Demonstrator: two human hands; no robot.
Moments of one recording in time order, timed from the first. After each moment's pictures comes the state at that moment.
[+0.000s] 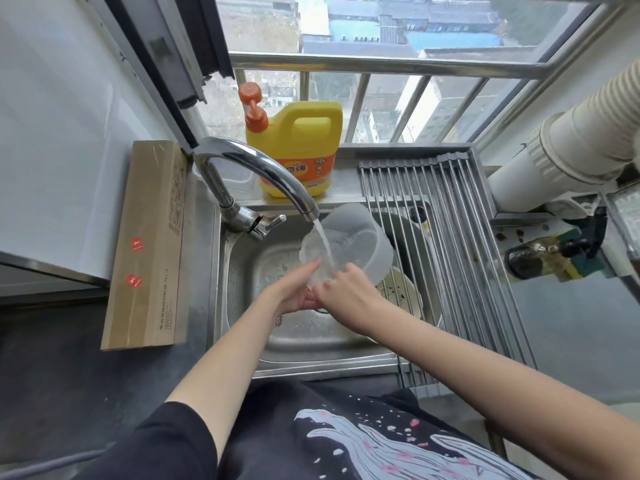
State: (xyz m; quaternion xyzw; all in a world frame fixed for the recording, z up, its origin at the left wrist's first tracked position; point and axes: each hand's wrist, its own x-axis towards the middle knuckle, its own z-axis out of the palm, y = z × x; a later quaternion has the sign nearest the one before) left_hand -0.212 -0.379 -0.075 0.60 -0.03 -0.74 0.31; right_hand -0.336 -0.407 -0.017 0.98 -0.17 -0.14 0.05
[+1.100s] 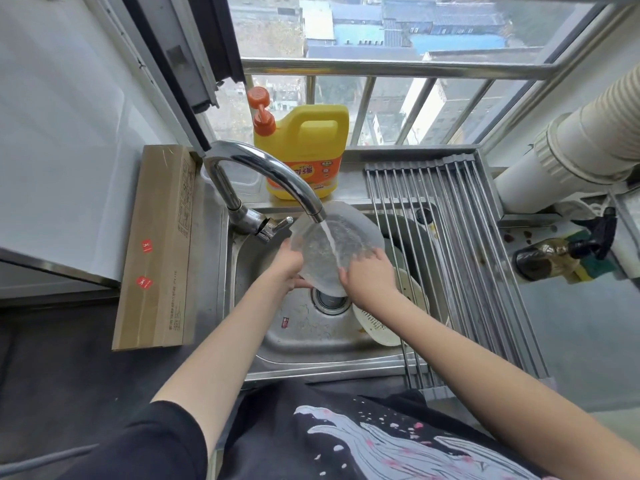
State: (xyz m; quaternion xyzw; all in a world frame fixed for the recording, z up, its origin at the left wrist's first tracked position) left_hand -0.183 -0.403 -0.082 0.68 -0.06 -0.62 0.39; right_hand -0.339 -0.435 -0.042 0.87 -0.44 -0.23 -0.01
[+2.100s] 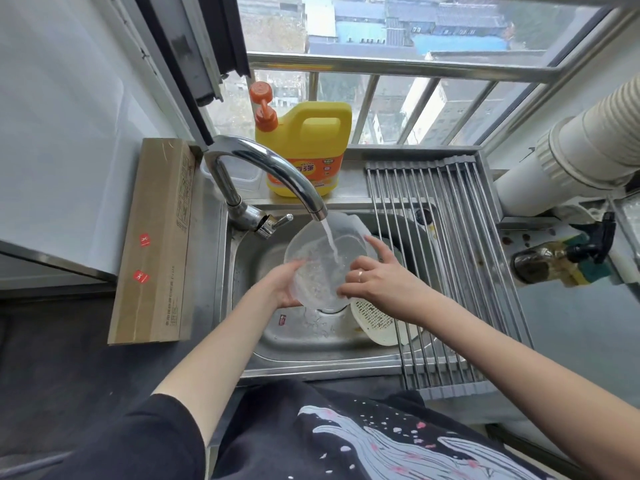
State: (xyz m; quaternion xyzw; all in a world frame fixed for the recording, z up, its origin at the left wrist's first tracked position) left_hand -0.191 -0.377 -0.086 0.53 0.11 -0.75 0.38; right_hand -0.386 -0.442 -0.008 1.00 -0.09 -0.03 -0.02
